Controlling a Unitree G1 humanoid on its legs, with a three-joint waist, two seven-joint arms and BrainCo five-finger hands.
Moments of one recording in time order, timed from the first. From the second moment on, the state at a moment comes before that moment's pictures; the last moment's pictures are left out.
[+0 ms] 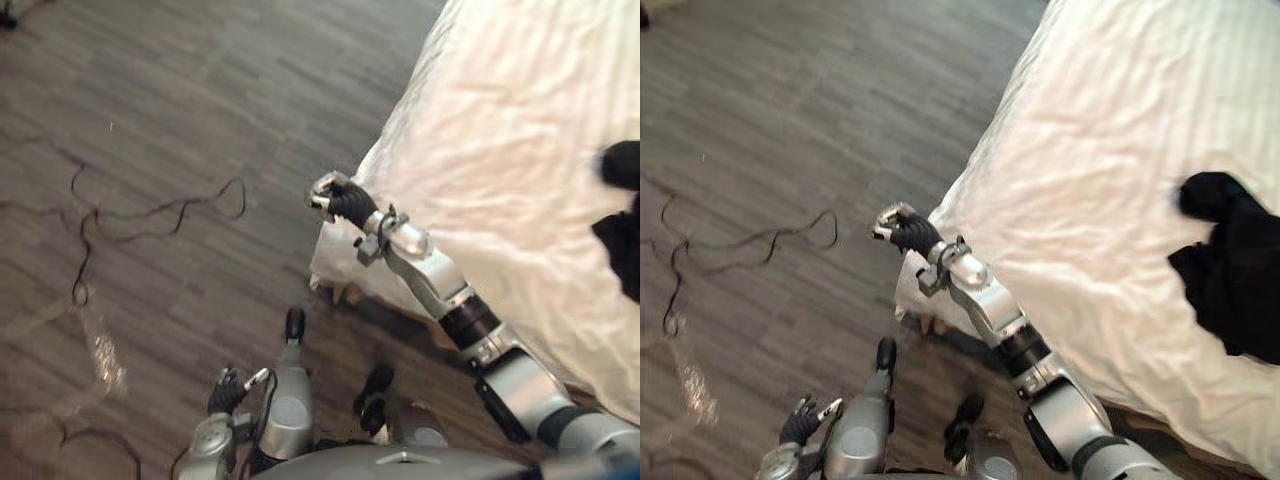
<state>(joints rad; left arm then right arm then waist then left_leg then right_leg) 0.18 0.18 0.00 0.64 -0.25 -0.08 0.13 -0.74 -0.12 0.44 0.29 0.39 0.09 0.21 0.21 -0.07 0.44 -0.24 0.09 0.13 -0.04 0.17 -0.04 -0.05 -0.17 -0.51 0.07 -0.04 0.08</state>
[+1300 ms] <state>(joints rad) -0.37 -0.05 0.08 0.77 -0.42 -0.02 0.28 -0.35 -0.08 0.23 0.77 0.65 -0.10 0.10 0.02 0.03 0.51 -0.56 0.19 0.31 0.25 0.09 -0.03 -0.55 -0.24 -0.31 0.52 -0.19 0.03</state>
